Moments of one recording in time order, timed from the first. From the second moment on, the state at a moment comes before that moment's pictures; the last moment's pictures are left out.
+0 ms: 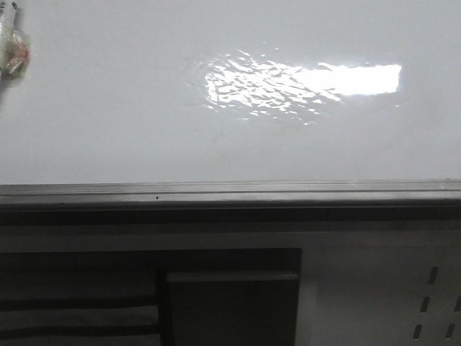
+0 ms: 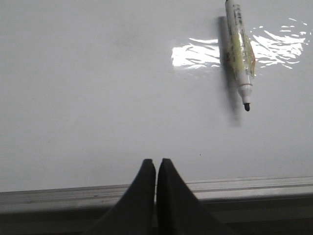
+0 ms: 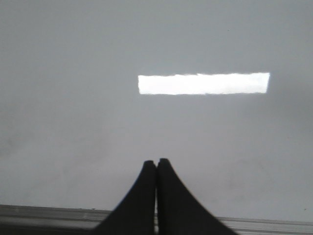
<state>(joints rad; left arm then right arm) -0.02 -0.01 0.00 -0.20 0.13 0.20 0.03 -0.01 0.01 -0.10 -0.02 0.07</state>
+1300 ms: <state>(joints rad) -0.02 -0.01 0.00 -0.20 0.13 0.20 0.03 -0.01 0.01 -0.10 -0.02 0.07</state>
